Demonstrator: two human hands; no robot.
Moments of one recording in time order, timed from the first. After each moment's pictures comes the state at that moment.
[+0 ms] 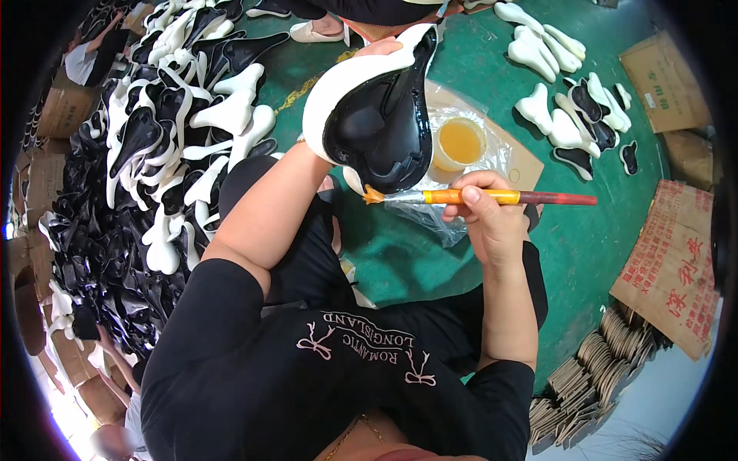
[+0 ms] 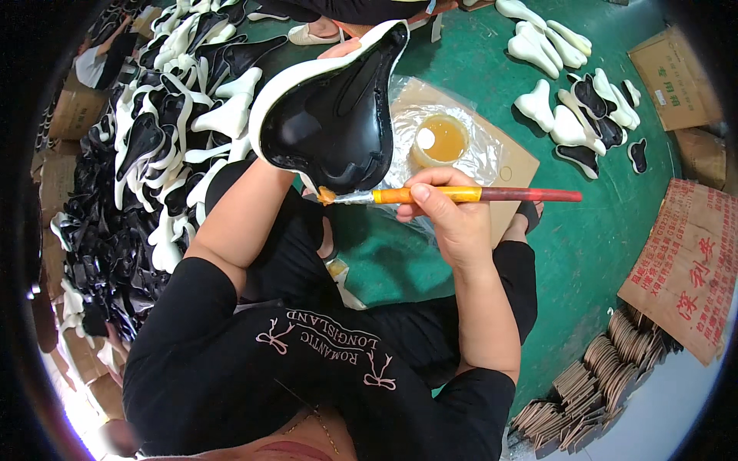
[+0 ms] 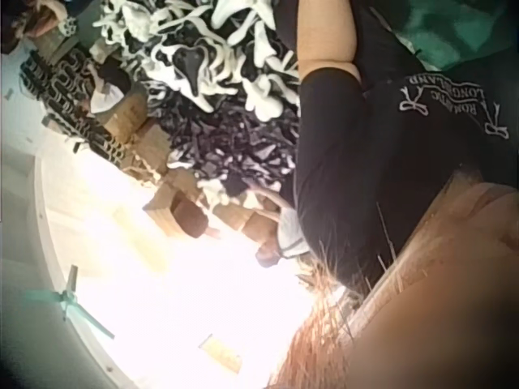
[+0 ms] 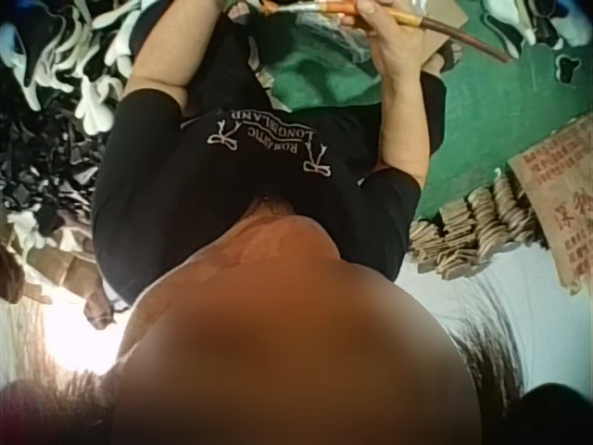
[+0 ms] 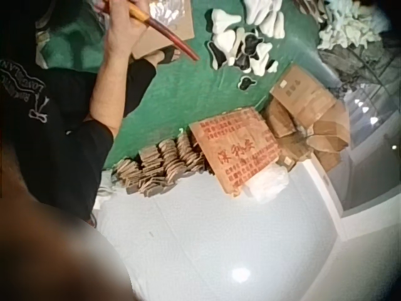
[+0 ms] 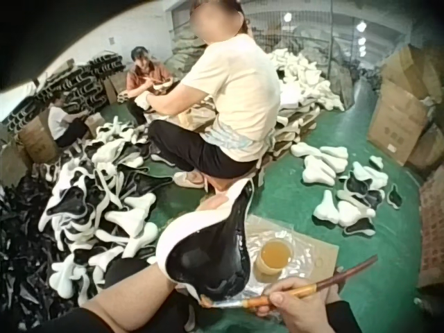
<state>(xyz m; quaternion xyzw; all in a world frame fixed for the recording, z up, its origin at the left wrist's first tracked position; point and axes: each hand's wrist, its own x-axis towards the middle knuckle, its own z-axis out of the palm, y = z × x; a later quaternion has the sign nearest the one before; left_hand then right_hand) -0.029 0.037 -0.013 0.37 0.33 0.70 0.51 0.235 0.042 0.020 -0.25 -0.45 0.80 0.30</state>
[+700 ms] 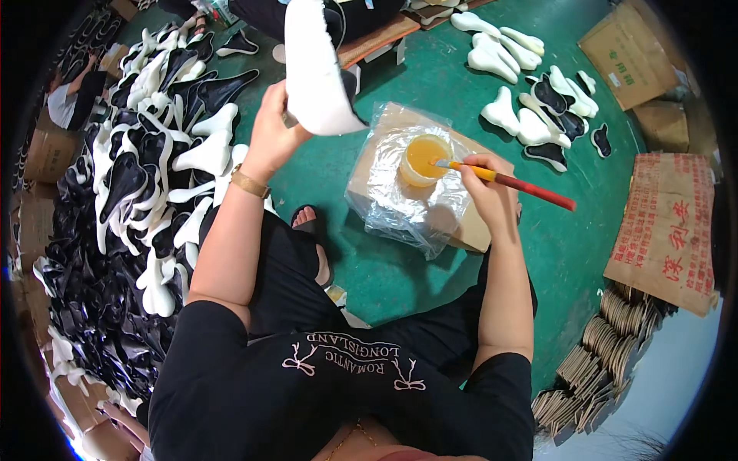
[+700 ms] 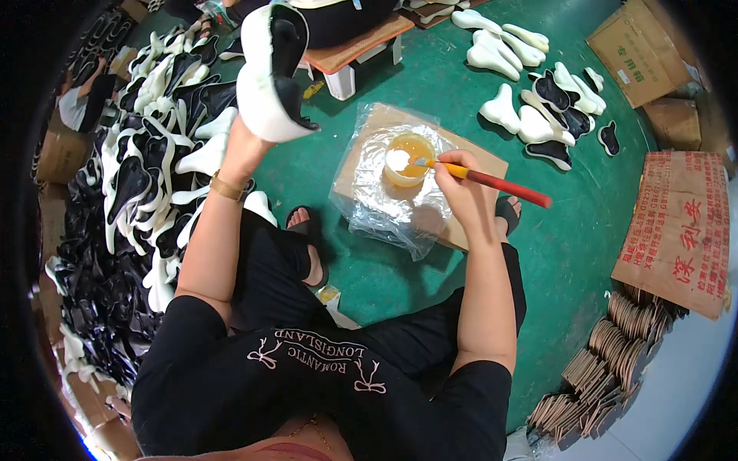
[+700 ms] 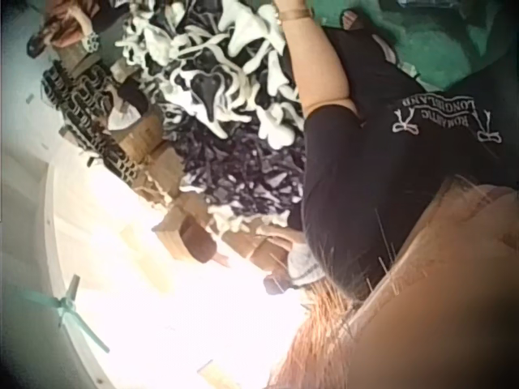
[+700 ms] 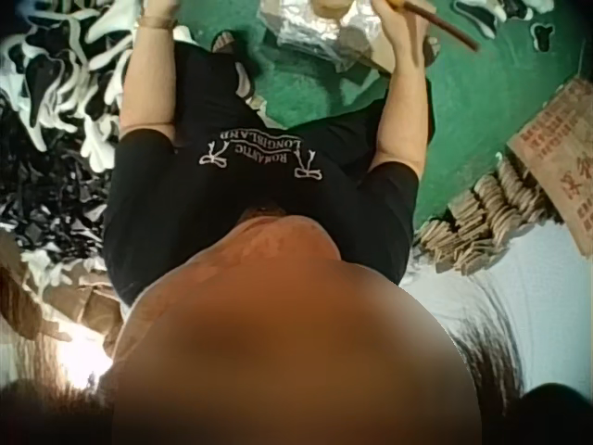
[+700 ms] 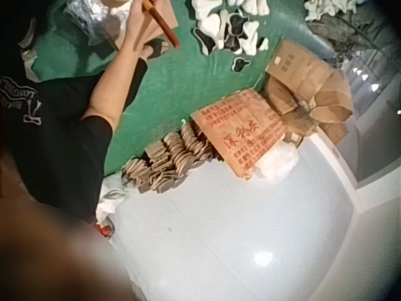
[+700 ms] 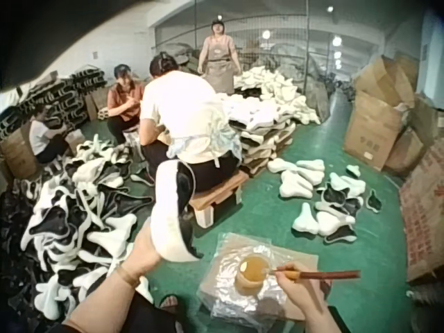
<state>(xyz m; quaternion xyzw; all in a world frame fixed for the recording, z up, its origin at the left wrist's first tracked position) -0.091 0.006 -0.008 0.56 0.67 0.48 0.11 0.261 0.109 -0.029 -0.45 -0.72 0.41 0.32</state>
